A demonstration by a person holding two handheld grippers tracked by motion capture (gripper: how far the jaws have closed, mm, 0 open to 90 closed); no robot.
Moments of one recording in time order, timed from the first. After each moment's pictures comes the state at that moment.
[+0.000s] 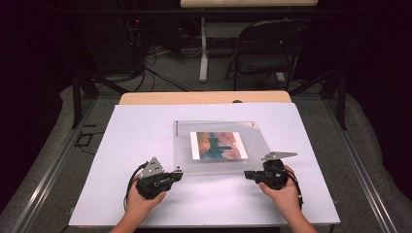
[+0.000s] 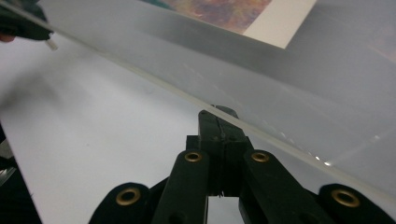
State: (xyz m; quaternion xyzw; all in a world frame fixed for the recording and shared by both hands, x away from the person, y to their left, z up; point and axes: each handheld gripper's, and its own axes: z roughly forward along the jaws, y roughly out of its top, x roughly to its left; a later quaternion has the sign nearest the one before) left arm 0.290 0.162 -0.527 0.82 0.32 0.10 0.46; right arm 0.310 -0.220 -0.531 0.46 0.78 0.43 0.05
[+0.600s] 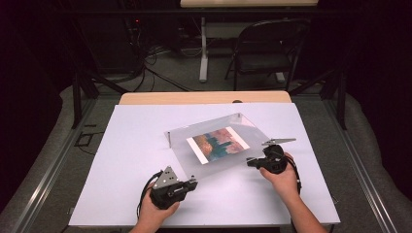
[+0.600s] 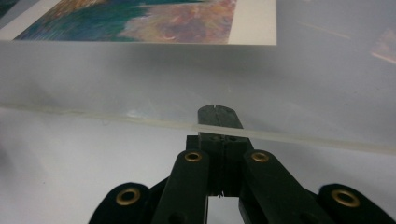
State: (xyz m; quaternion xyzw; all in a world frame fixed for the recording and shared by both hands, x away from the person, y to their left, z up) left arm 0.265 0.125 -0.530 0.83 0.29 0.08 0.47; right arm 0.353 -0.227 -0.532 0.48 0.77 0.41 0.04
